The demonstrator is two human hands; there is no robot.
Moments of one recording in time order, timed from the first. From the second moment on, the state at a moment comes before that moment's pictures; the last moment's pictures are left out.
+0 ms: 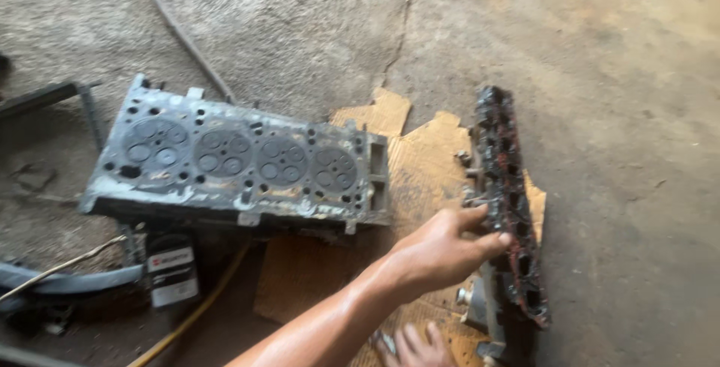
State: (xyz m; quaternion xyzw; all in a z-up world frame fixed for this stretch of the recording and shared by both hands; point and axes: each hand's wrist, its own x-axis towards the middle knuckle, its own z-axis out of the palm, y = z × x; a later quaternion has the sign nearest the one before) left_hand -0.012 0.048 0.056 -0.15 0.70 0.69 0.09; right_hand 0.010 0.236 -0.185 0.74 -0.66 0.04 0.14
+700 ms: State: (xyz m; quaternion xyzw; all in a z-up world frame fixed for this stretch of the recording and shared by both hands) left_hand 0.020 0.076 0.031 -0.13 0.49 0.86 0.06; right_hand -0.124 0.314 0.023 0.37 -0.70 0.57 -0.23
